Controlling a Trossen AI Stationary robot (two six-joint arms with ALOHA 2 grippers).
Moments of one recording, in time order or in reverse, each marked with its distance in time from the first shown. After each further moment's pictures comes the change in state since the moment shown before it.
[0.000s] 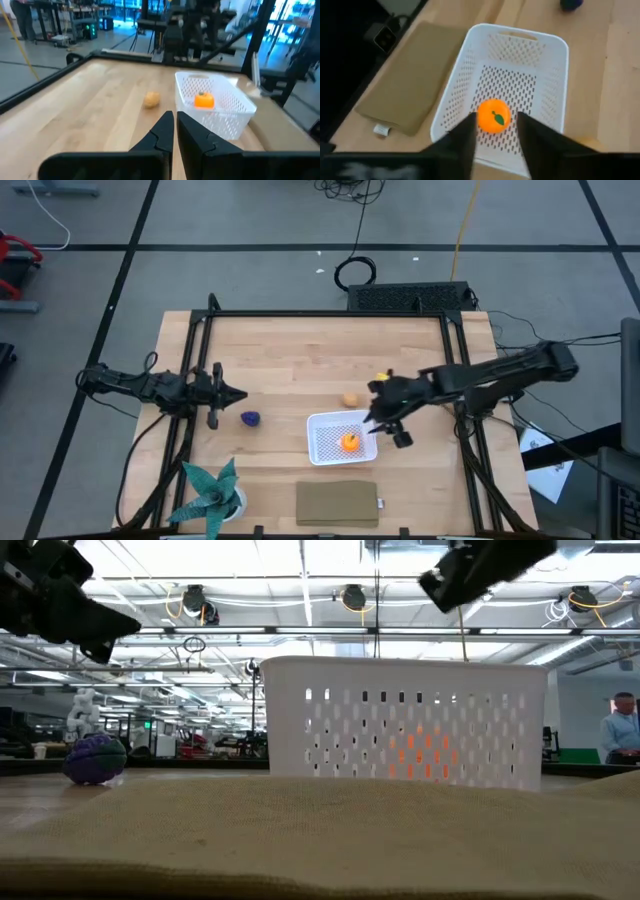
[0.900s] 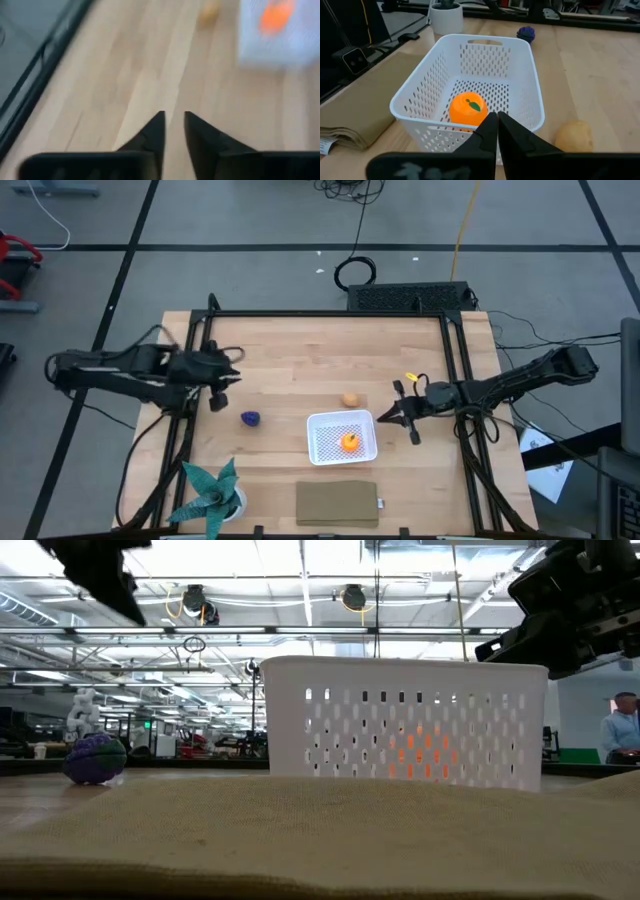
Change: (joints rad) left arm 0.202 0.738 0.758 -0.792 0.009 -0.041; right arm -0.013 -0.292 -0.780 0.950 0.108 0.066
